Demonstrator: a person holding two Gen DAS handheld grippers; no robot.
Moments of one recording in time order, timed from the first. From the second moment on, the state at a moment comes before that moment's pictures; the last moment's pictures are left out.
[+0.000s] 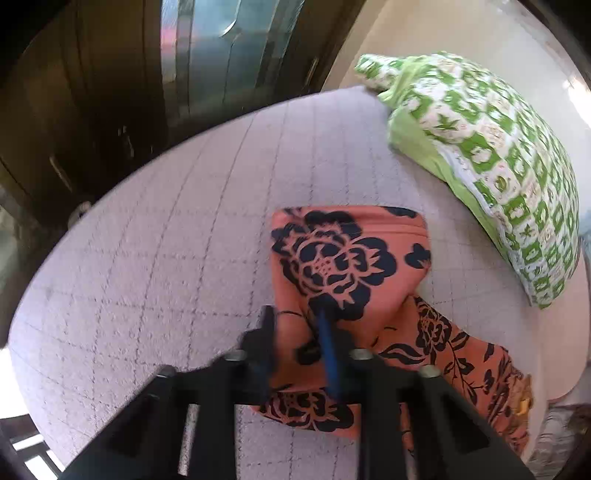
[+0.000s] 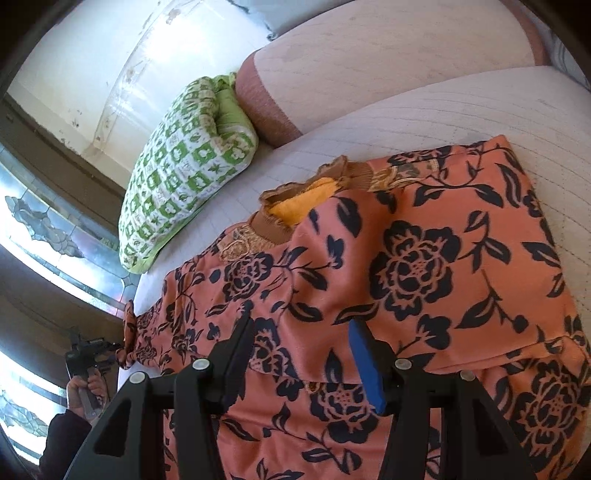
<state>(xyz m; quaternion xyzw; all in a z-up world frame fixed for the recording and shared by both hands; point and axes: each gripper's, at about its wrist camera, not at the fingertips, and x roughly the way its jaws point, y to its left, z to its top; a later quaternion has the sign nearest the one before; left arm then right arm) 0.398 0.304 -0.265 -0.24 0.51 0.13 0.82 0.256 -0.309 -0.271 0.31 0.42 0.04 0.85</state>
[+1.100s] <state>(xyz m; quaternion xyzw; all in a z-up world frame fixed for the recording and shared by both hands) 0.299 -0.069 -0.191 -0.16 0.41 -0.18 0.88 0.220 -0.439 -0.261 0.44 0.36 -0.02 0.82</state>
